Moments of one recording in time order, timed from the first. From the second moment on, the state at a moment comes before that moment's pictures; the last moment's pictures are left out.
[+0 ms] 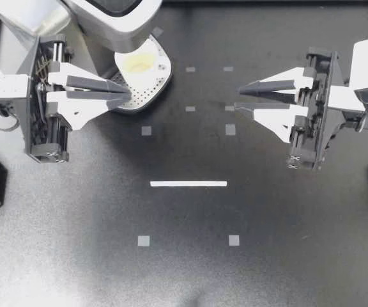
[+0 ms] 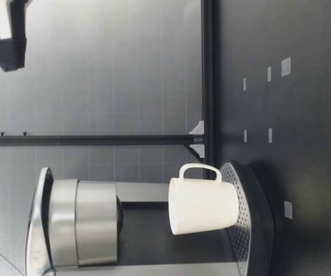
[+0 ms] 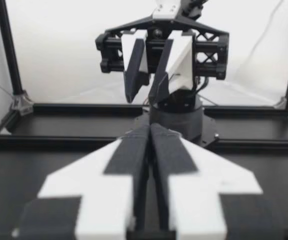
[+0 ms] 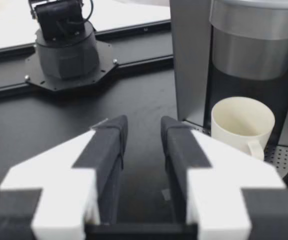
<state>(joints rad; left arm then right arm) 0.20 -0.56 0.89 0.42 -0.39 -0.39 -0.03 -0.51 0.87 0.79 -0.29 -0.70</state>
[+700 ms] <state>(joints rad) 0.20 -0.56 0.92 0.42 -0.50 -0.37 -0.03 -0.52 0.88 0.79 -0.31 -0.69</state>
